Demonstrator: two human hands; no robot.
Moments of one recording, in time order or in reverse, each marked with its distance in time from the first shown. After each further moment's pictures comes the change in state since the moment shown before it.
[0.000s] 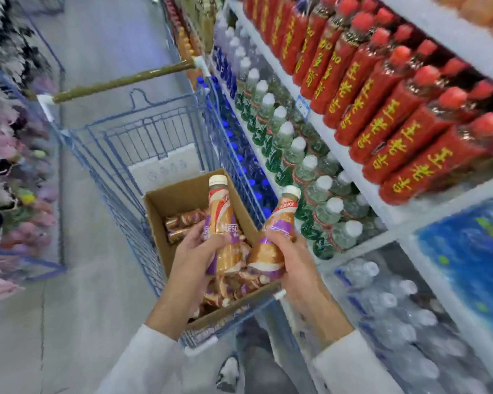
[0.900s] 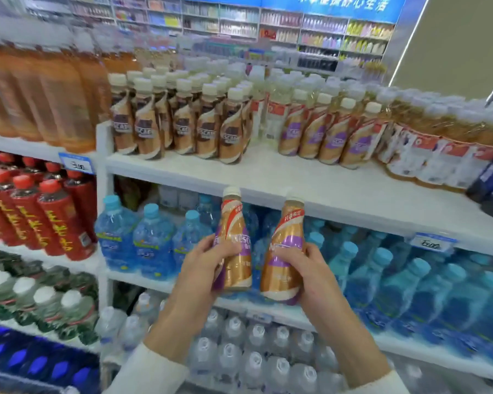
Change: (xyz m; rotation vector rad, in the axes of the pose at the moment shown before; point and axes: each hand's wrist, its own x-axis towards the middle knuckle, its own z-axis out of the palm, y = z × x) left_hand -0.259 -0.165 0.378 0.375 -0.988 -0.202; right_hand -0.364 -0.027 -0.381 0.297 0.754 -0.508
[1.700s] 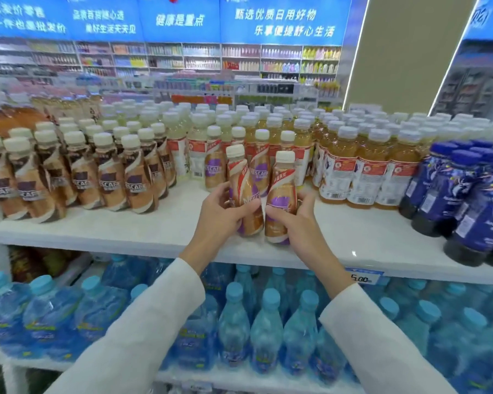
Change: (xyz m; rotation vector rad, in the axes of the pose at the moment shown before) left_hand 0.168 0.018 0.205 0.446 -0.151 0.430; right_hand 0.138 -0.110 -0.145 -0.070 0.067 -0.434
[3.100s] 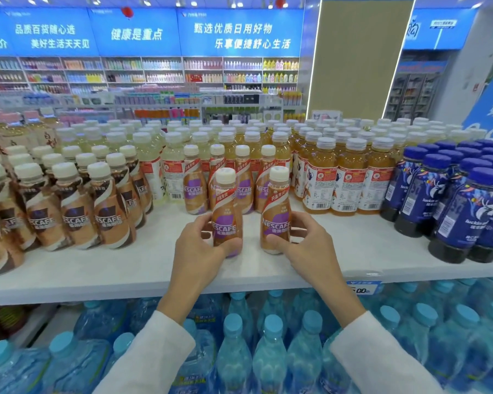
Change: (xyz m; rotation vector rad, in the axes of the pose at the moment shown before) left_hand 0.008 -0.023 -0.022 0.455 0.057 0.067; right_hand 0.001 0.015 -0.019 -0.475 0.271 -0.109
